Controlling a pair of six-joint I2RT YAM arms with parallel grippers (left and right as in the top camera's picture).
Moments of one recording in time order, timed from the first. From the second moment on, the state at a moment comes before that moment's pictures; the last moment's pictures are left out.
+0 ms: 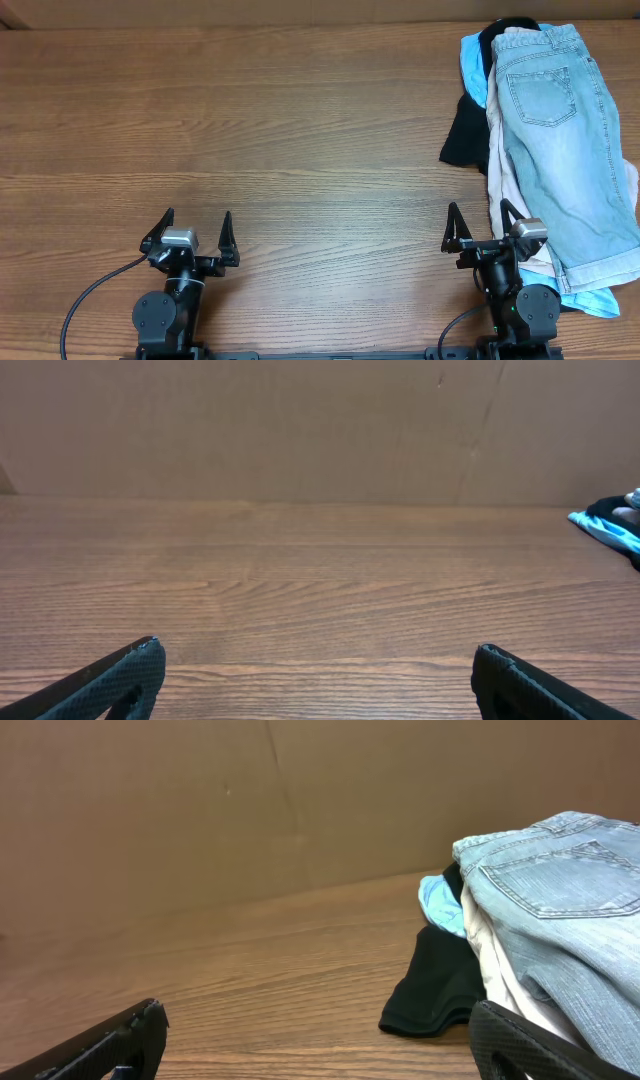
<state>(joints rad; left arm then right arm) 0.04 0.02 0.01 -0.07 0.12 -0.07 0.06 0.01 0.02 -0.03 -0.07 0.23</state>
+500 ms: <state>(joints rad) 0.04 0.02 0.01 -0.06 0.12 -0.07 0.06 0.01 0.02 -0.03 -0.07 0.23</state>
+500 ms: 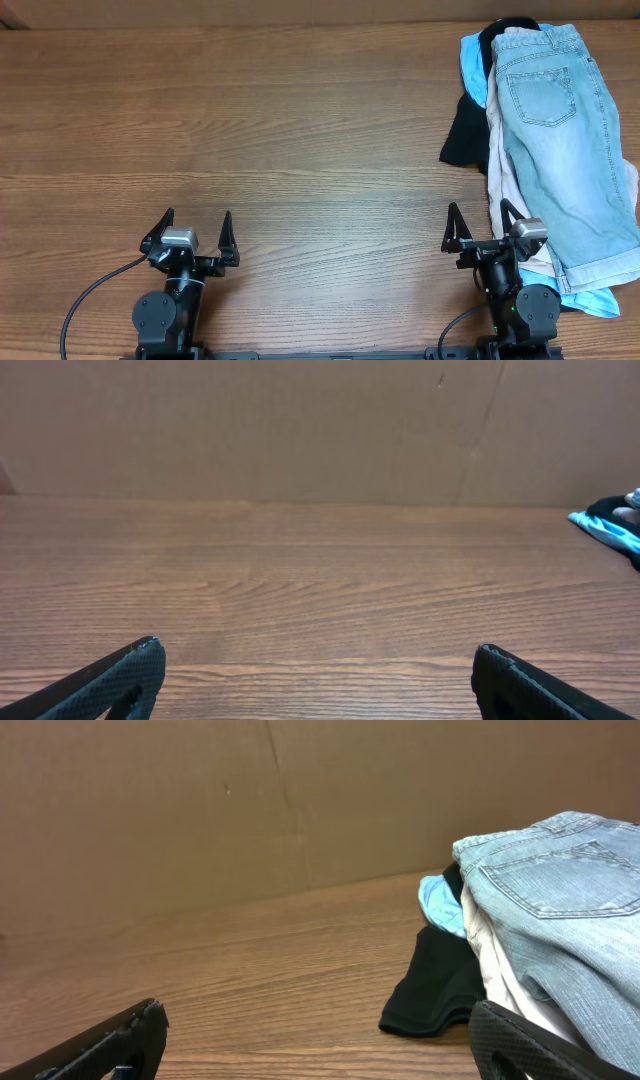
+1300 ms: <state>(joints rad) 0.04 0.02 0.04 0.06 0.21 -0.08 0.06 0.04 0.15 -0.02 -0.06 0.20</state>
